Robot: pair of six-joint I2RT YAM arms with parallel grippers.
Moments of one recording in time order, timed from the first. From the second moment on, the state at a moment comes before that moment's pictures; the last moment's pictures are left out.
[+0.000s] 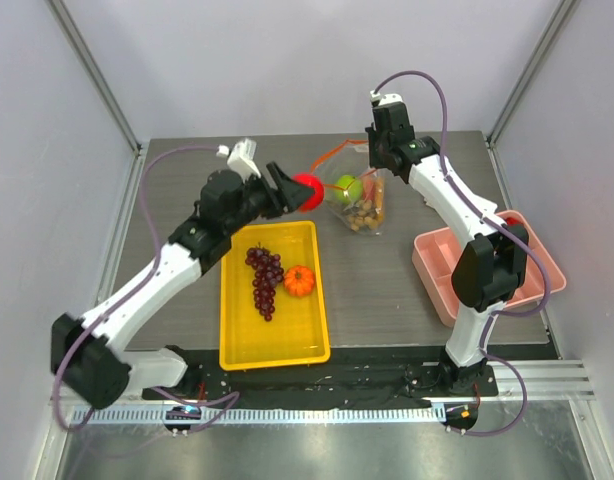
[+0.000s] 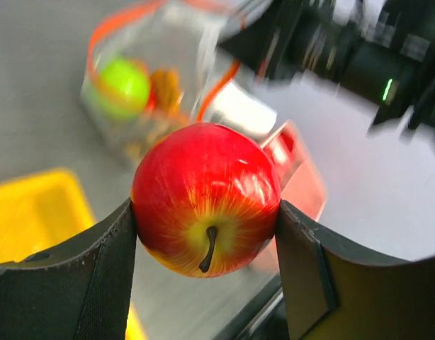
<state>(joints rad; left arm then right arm) -0.54 1.34 1.13 0.05 0.18 -0.80 0.37 1.85 1.78 -0.57 0.28 0.13</state>
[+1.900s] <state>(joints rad) -0.58 2.11 2.17 -0.52 0.40 -0.29 0.37 1.82 1.76 -0.58 0.17 0.17</state>
